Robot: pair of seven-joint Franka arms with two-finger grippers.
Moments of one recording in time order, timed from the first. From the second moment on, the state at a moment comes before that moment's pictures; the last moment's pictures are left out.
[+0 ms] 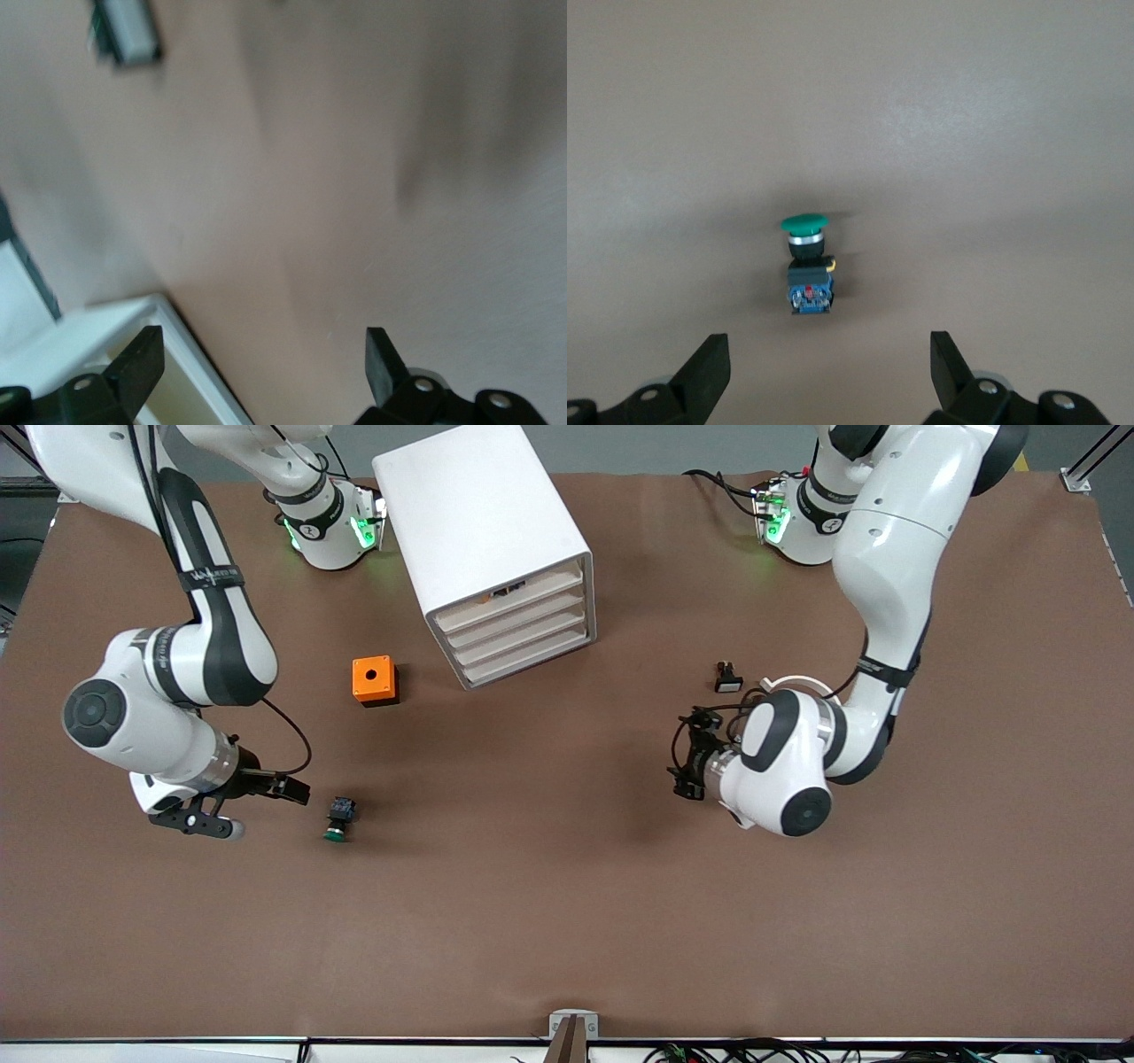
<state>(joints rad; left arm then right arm) -0.33 0.75 -0.14 -1.45 -0.47 1.75 -1.81 0.14 0.37 -0.06 -1.90 0.09 2.28 0.26</state>
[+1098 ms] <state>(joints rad) -0.56 0.85 -0.15 -1.45 -0.93 1.75 -2.24 0.23 0.52 -0.09 -1.94 0.06 2.44 0.43</state>
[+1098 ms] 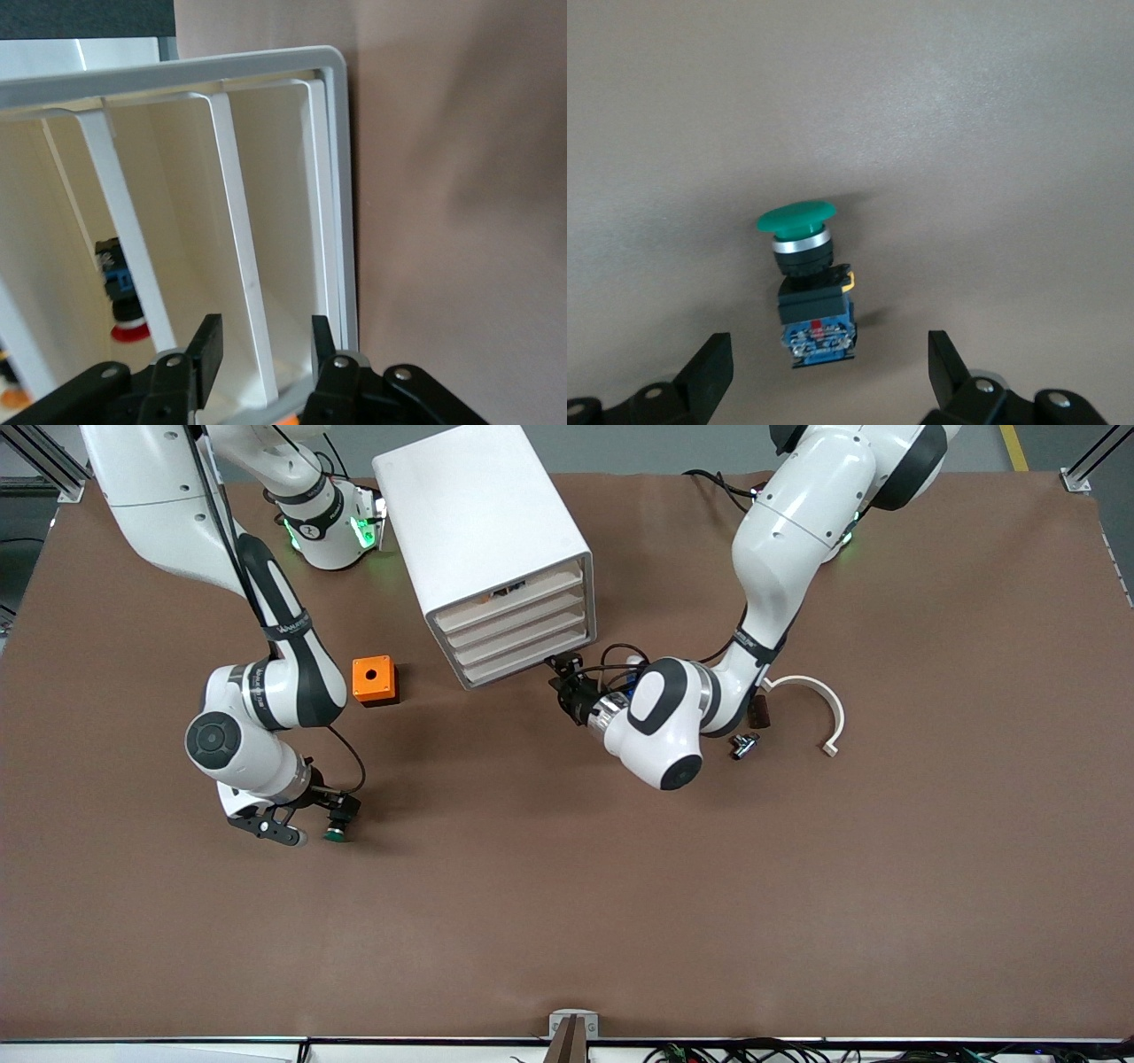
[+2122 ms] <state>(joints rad) -0.68 0.93 -0.15 -1.44 -1.03 1.78 -2.31 0.24 0.56 -0.09 -1.94 0.06 2.48 0.49</state>
